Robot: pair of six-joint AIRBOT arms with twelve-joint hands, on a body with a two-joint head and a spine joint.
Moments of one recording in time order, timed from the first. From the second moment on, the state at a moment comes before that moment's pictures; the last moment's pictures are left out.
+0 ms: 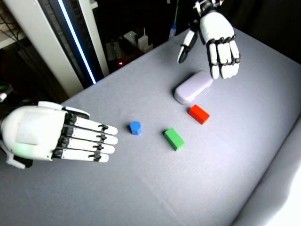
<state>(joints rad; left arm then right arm) 0.94 -0.88 1.07 -0.11 -0.66 0.95 -1.04 -0.81 1.11 -0.11 1.09 -0.52</state>
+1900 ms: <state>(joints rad) 0.55 -1.15 1.29 0.04 -0.51 0.90 -1.04 -0.82 1.12 -0.13 1.07 -0.50</state>
